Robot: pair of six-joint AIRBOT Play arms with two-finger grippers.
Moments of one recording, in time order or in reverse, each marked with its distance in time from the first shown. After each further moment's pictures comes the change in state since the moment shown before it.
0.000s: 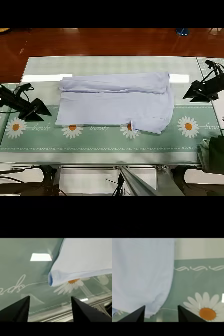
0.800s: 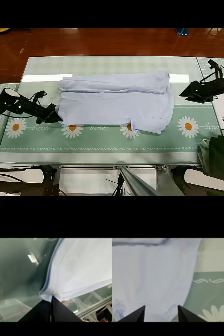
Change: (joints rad) left arm -0.091 -0.065 -0.139 -0.121 0.200 0.024; right arm -0.034 0.120 -0.142 0.106 -0.138 -0.062
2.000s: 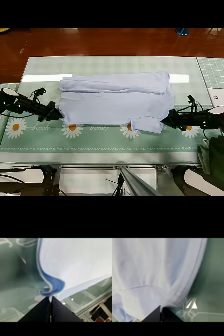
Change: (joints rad) left arm 0.008 0.016 0.008 -0.095 -0.015 0.074; right arm 0.074 0.169 -0.639 0.306 -0.328 -0.051
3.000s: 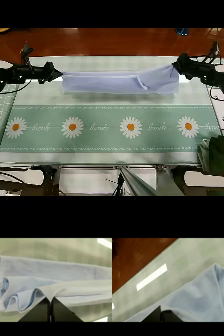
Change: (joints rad) left arm -0.128 -0.057 0.370 -0.256 0.418 0.029; right arm 0.136 -0.298 0.623 0.232 -0.493 0.028
